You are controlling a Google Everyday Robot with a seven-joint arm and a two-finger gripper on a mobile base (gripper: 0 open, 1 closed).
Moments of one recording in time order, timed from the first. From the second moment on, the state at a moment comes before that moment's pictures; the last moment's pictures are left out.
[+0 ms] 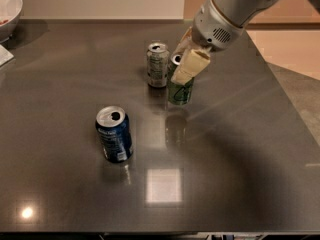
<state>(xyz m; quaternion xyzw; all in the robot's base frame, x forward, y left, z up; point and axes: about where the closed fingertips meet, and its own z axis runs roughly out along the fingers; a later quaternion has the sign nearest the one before) 0.552 -0.055 0.949 -0.67 0.69 0.13 0.24</state>
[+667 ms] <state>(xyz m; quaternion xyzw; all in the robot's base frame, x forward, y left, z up) 0.604 -0.045 0.927 -0.65 0.72 0.14 0.23</state>
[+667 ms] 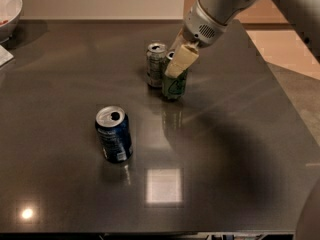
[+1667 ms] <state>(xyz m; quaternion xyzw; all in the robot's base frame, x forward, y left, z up) 0.627 -0.049 0.905 -0.62 0.74 0.14 0.21</state>
